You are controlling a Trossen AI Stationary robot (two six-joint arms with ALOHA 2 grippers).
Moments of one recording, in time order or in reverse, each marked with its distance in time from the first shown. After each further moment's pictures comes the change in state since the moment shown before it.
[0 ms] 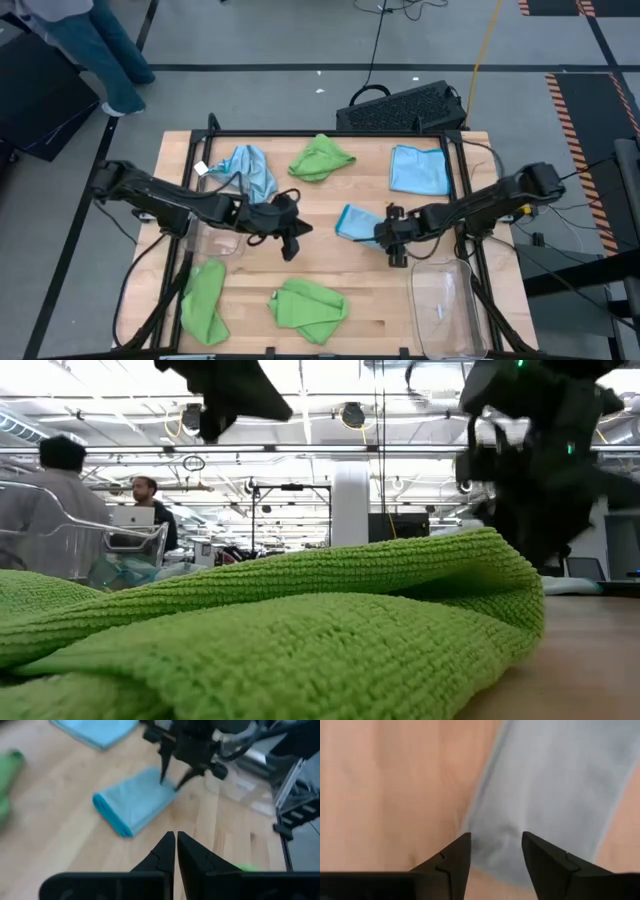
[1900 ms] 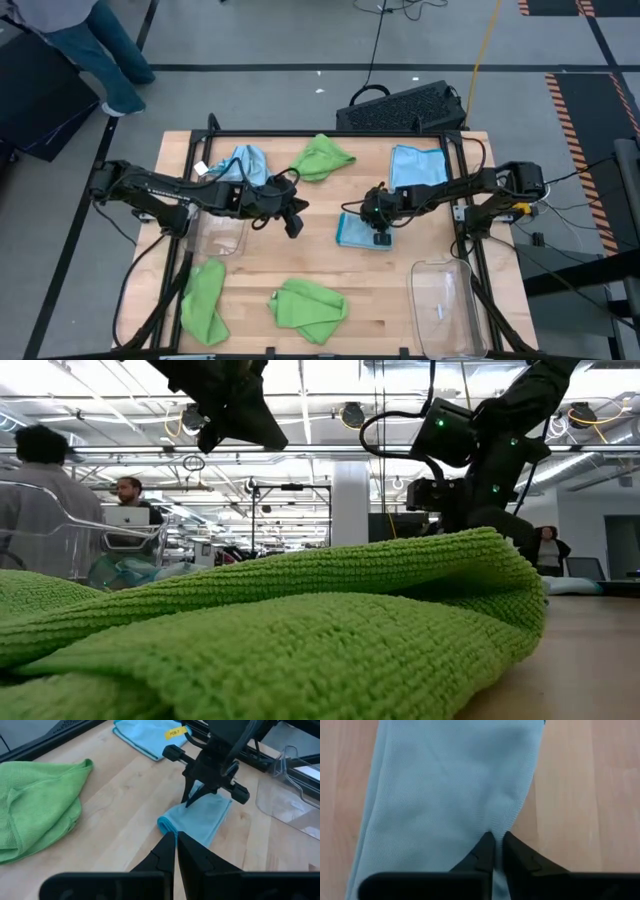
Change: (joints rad) left arm 0.123 -0.011 0.000 -0.066 -0.077 0.000; right arm -0.300 0.189 0.006 0.174 -0.113 -0.310
